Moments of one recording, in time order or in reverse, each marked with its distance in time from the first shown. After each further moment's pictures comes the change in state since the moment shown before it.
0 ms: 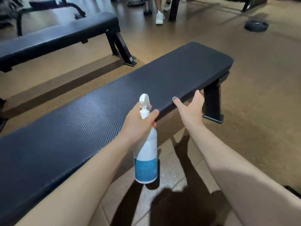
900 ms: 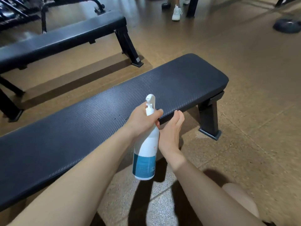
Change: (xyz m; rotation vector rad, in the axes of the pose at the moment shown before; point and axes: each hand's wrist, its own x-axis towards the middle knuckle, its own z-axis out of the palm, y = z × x) left_hand 0.065 0.100 0.087 0.035 -0.016 -0.138; right_hand 0.033 -0.001 -0.034 0.052 -0.244 -0.065
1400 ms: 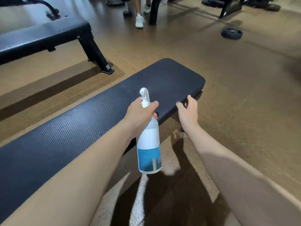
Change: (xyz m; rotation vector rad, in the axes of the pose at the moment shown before) left_hand 0.060 0.011 0.002 -0.184 -0.151 -0.009; right_hand 0.101 -0.001 -0.050 -0.049 0.343 0.155
